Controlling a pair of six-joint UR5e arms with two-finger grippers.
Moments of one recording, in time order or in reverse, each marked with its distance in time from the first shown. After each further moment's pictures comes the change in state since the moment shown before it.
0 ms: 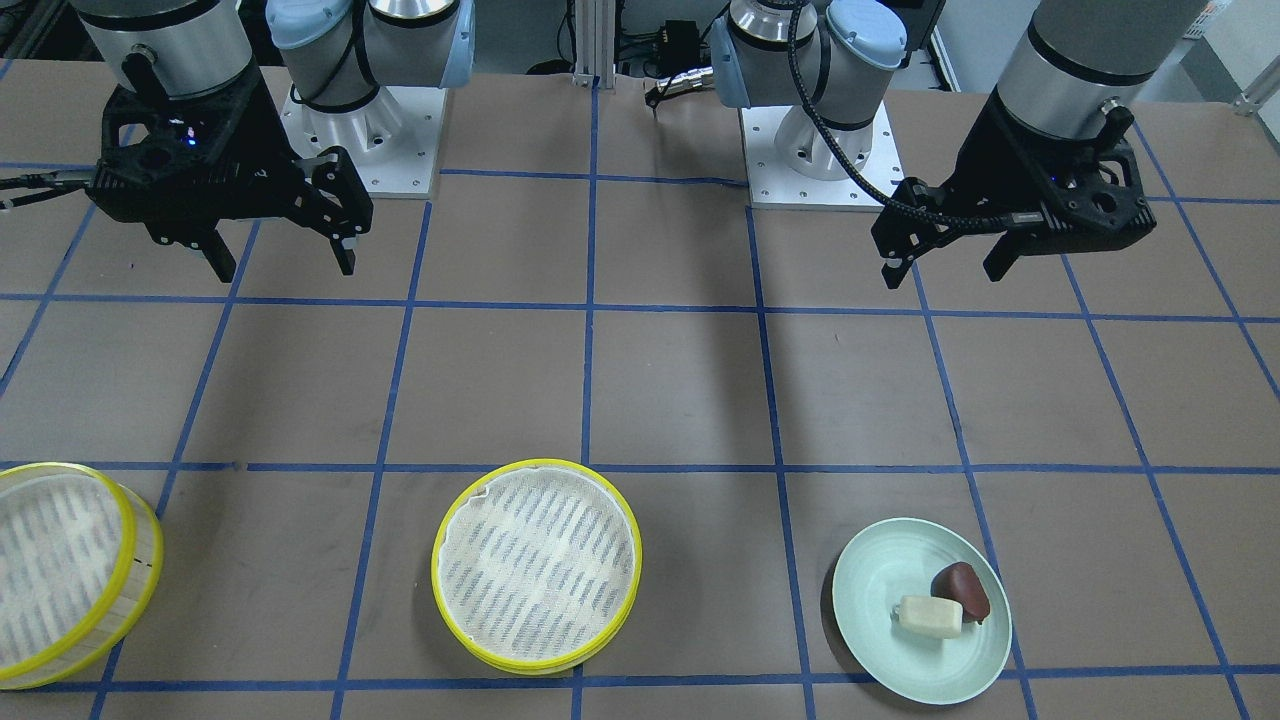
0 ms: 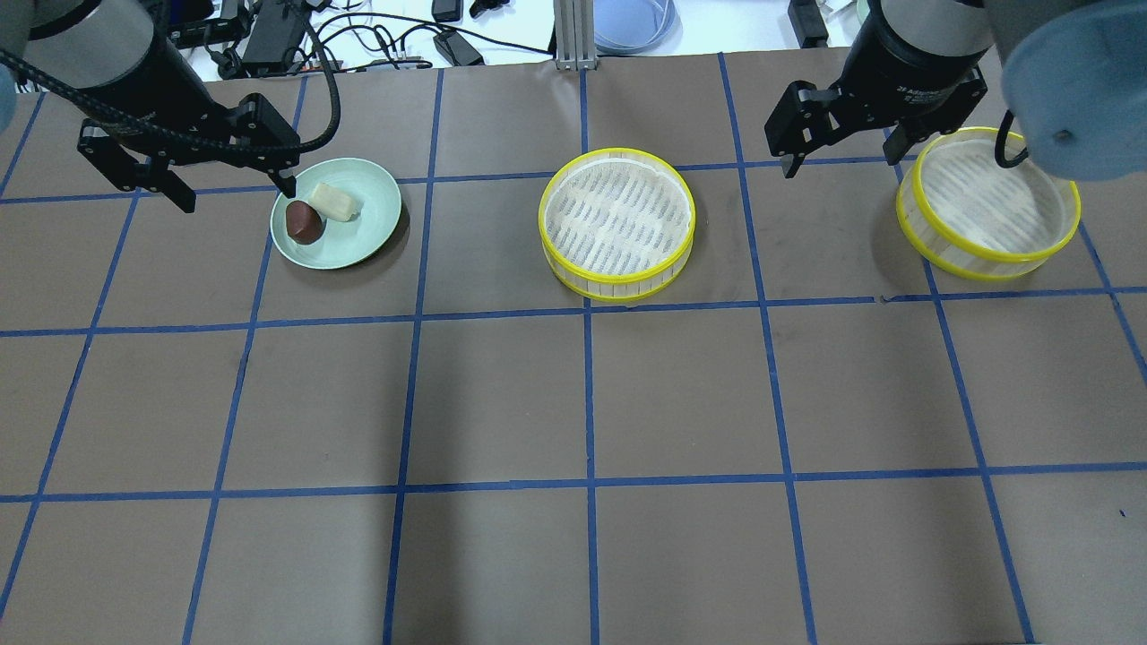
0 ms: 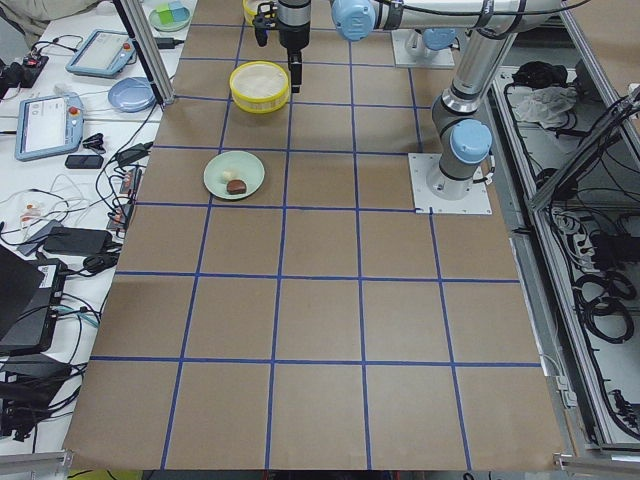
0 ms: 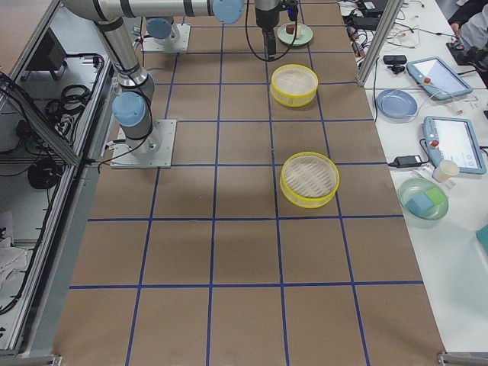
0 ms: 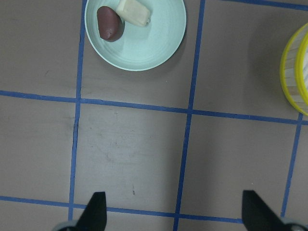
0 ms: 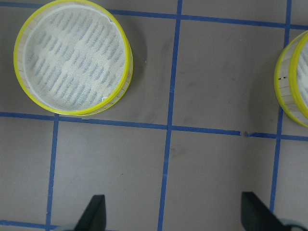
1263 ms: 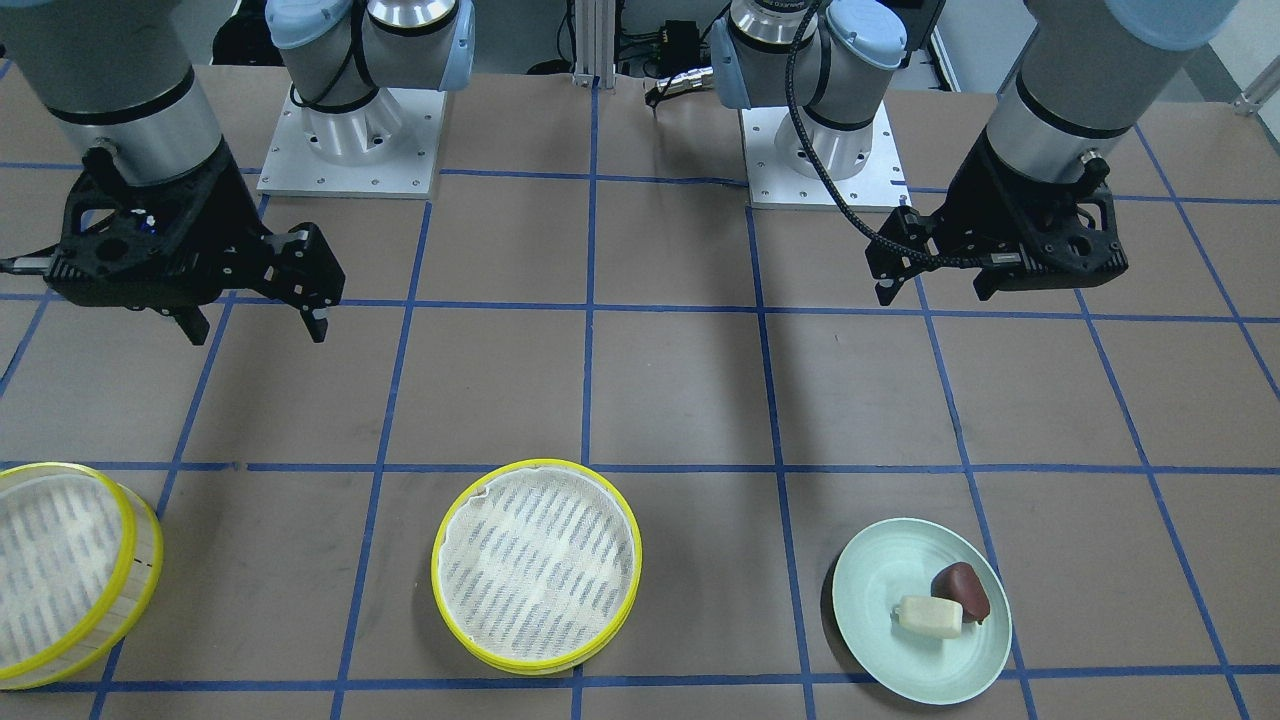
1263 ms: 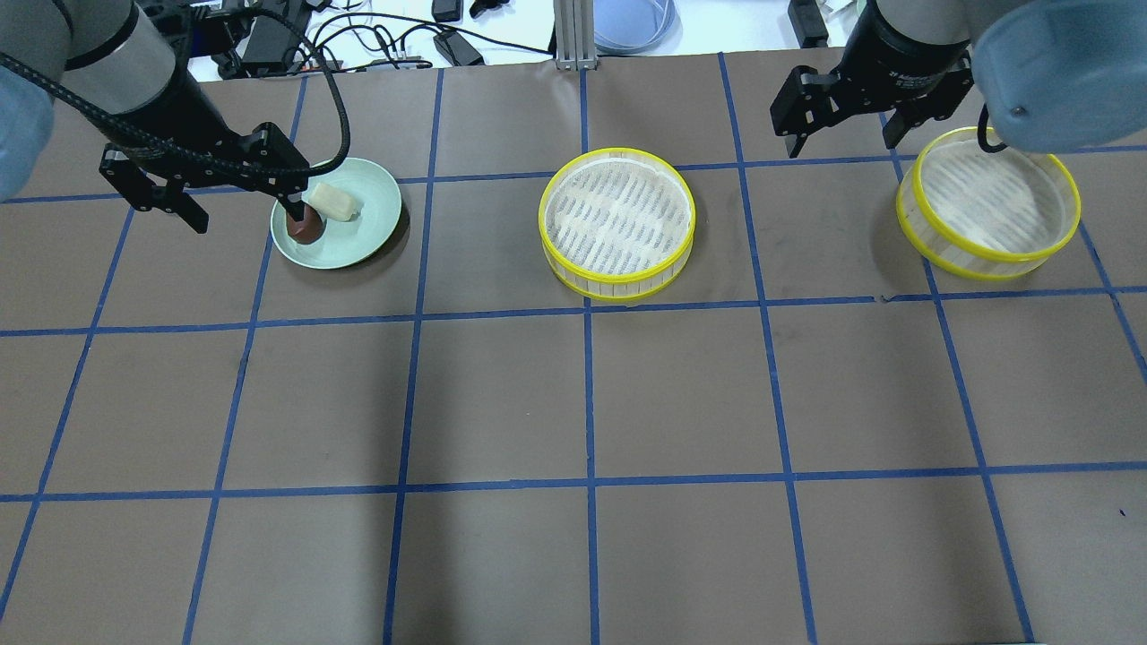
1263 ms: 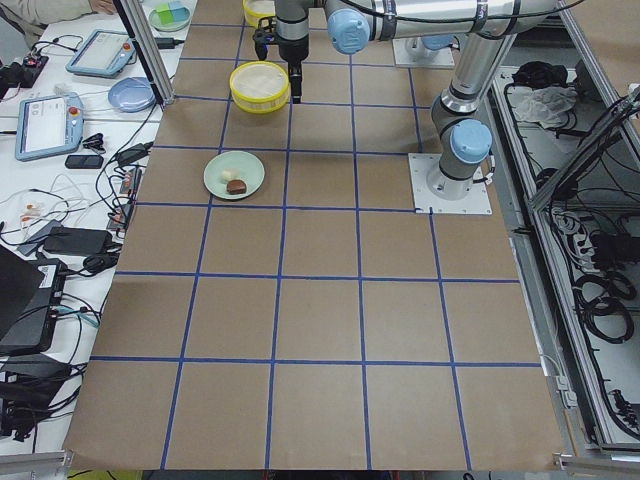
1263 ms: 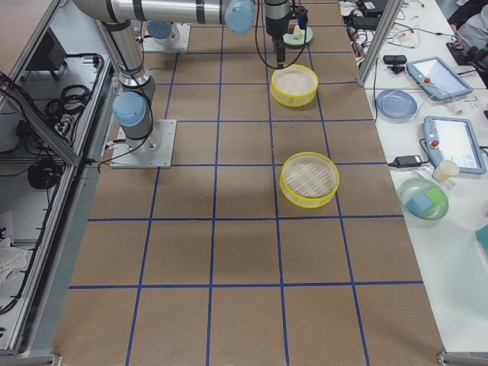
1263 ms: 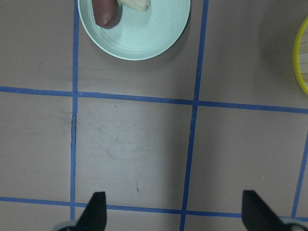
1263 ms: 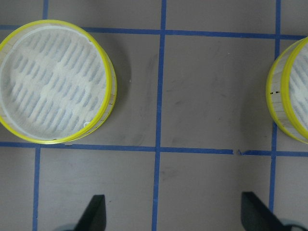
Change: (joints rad) left arm 0.013 -0.021 -0.043 0.018 0.003 0.046; right arm -0.051 0.085 -0.012 -0.092 -0.005 0.007
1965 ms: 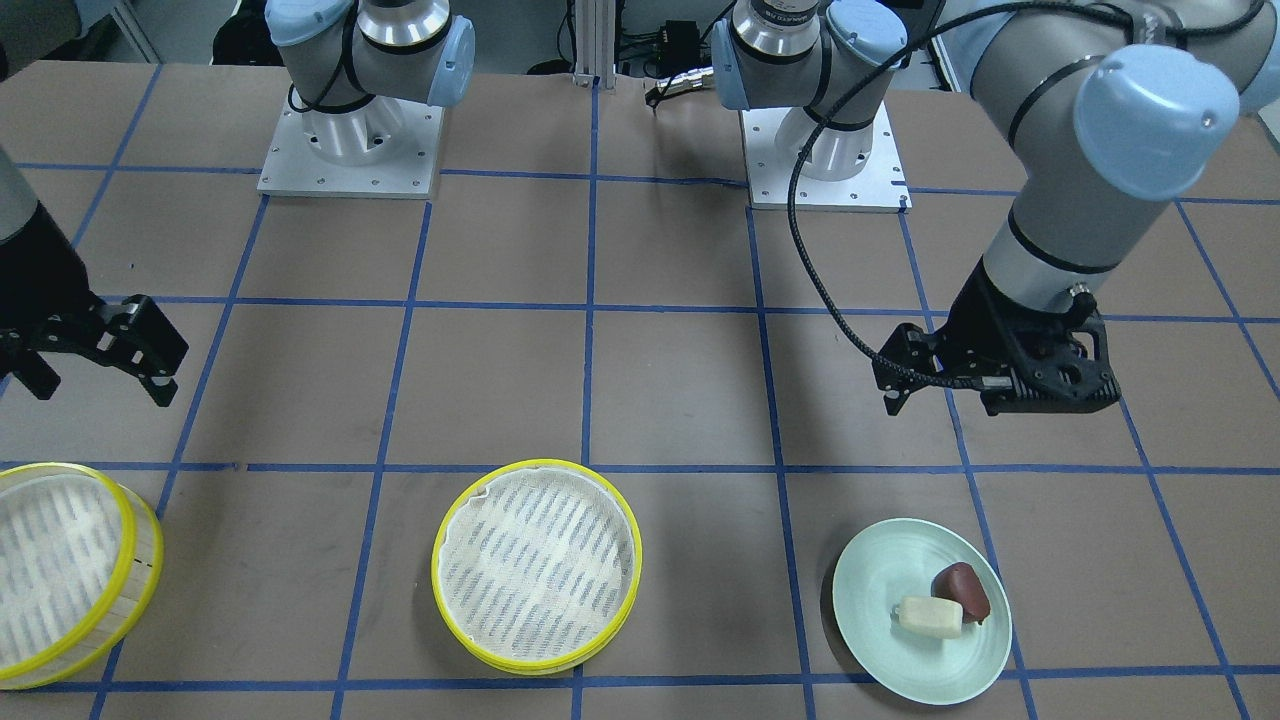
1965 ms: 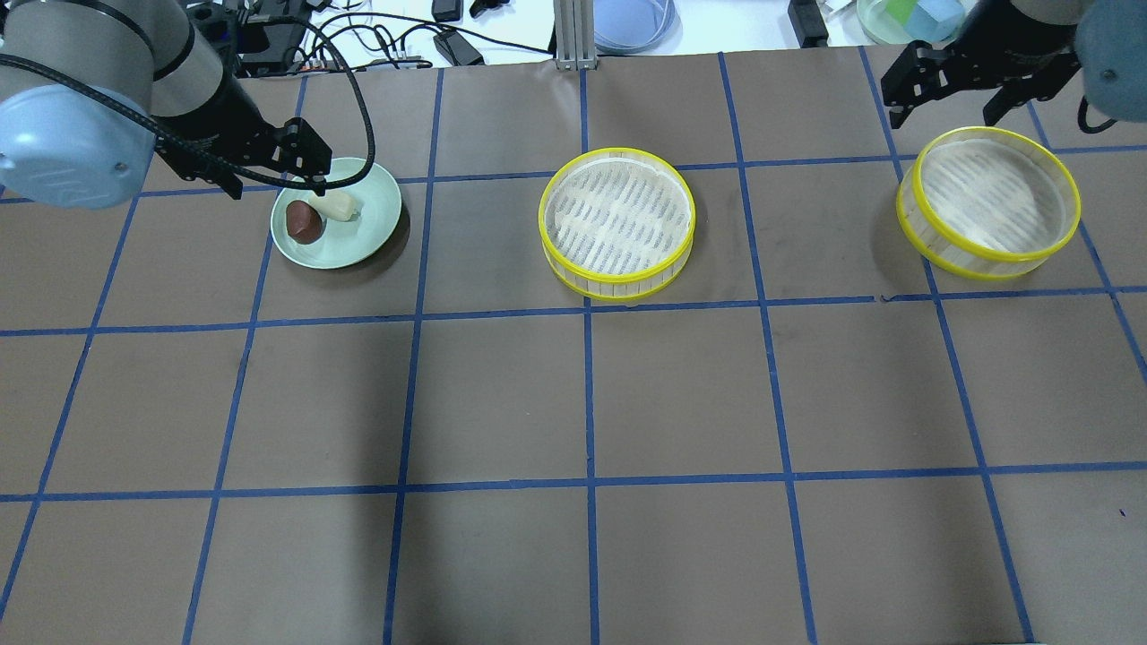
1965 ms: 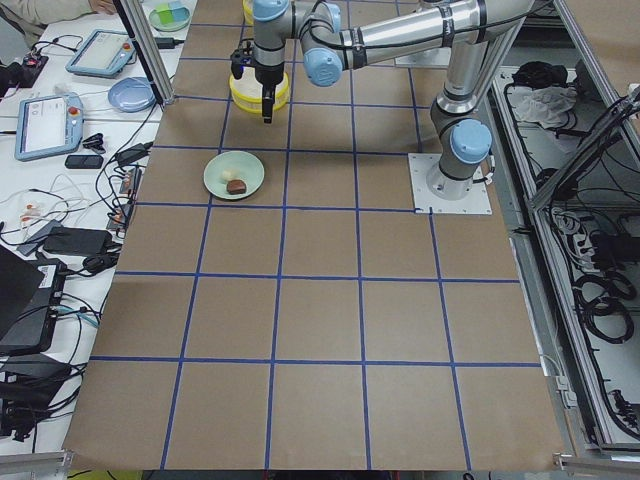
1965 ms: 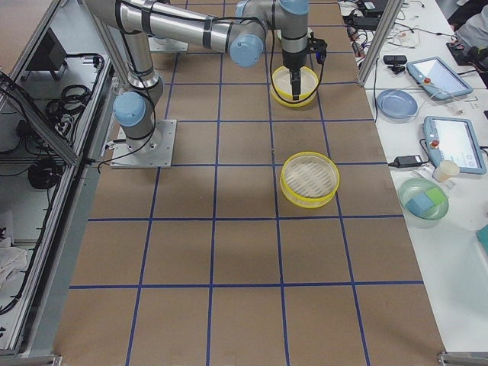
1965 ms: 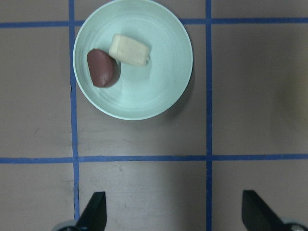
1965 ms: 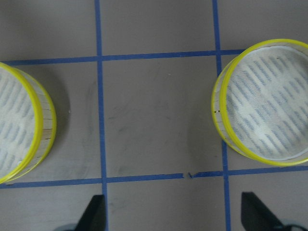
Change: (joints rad) left arm 0.012 -0.168 -0.040 0.339 -0.001 0.105; right arm -0.212 0.069 -0.001 -0.081 0.002 -0.138
